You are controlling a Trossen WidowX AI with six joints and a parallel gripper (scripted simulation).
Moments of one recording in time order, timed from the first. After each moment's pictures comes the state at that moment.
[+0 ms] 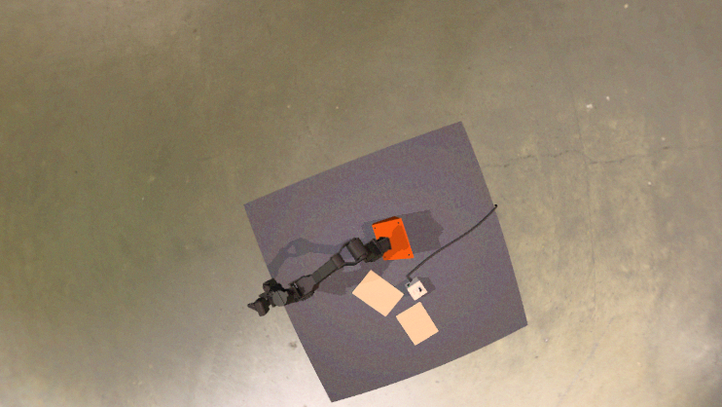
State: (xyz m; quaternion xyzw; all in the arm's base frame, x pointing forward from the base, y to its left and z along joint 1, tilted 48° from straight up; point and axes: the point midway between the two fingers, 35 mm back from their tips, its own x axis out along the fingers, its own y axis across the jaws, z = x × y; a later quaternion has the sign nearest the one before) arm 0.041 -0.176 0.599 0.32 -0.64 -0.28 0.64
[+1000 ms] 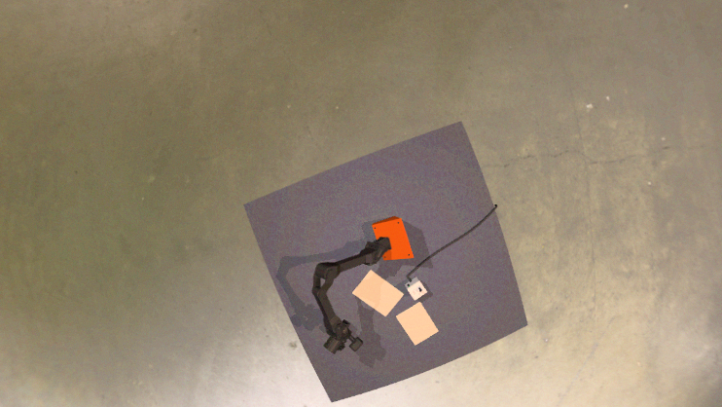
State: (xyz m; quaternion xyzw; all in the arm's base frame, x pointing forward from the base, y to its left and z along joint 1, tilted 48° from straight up) arm 0.393 -0.132 0.286 0.02 0.23 -0.33 0.92
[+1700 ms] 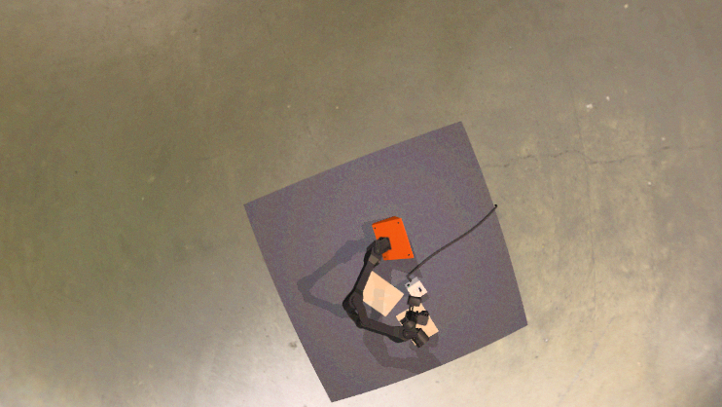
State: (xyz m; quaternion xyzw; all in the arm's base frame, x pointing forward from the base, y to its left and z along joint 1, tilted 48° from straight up) arm 0.347 0.101 0.033 -0.60 0.60 0.19 0.49
